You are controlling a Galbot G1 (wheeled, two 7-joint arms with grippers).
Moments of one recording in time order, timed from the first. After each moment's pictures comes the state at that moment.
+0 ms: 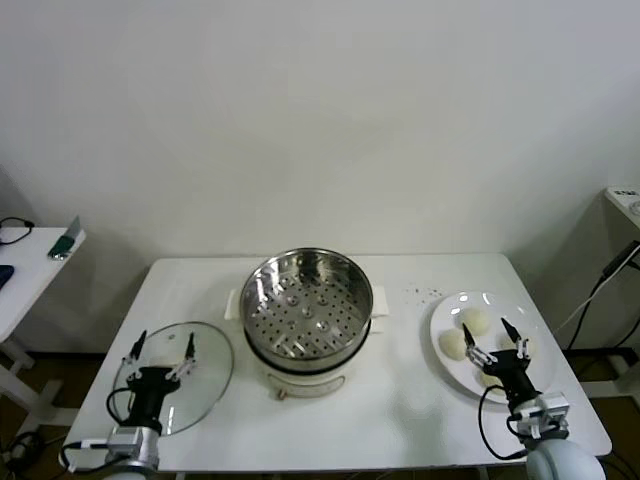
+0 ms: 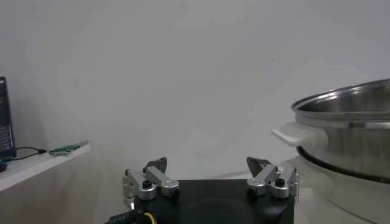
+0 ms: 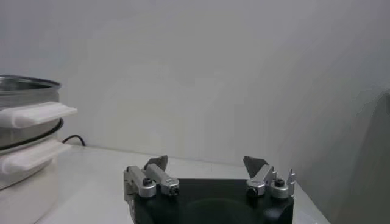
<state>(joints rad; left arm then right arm) 1.55 -1.46 -0.74 -1.90 0.03 -0.12 0.05 -1.42 1.19 0.70 1.75 0.28 0.02 -0.18</state>
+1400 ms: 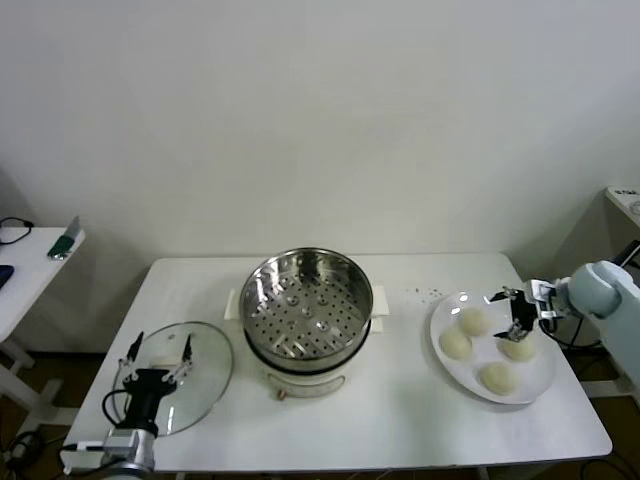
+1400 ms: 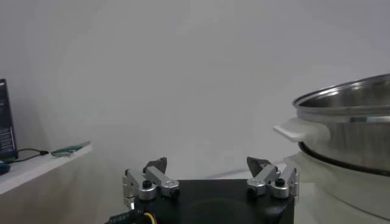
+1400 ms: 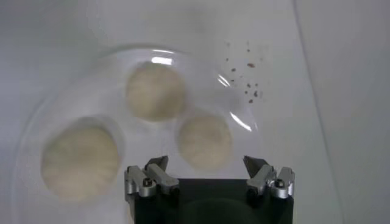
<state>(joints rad) 1.57 -1.39 -0.71 -1.89 -0.01 -0.13 -0.01 -0.18 0.66 -0.45 1.03 -0.19 -0.01 -1.09</state>
